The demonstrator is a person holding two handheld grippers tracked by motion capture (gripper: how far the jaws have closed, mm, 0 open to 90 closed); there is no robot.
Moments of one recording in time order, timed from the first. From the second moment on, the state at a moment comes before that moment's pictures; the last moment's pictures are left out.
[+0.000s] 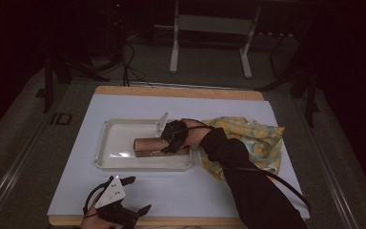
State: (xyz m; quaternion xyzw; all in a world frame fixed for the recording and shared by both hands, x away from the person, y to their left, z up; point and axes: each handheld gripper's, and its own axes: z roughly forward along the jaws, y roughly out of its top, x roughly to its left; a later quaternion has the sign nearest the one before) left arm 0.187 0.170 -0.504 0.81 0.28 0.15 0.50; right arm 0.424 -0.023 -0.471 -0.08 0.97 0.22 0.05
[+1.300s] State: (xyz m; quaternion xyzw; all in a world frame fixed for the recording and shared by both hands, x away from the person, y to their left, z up) left arm 0.188 0.168 -0.505 0.81 0.28 0.14 0.49; right arm 0.420 -0.059 -0.411 0.01 0.96 0.25 0.08
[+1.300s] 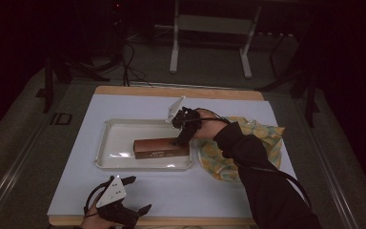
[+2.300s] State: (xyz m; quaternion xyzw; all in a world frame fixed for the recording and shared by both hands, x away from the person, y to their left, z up) left arm 0.190 0.168 -0.505 0.81 0.28 0.14 0.49; right arm 0.404 -0.161 -0.394 0.19 0.91 0.33 0.17
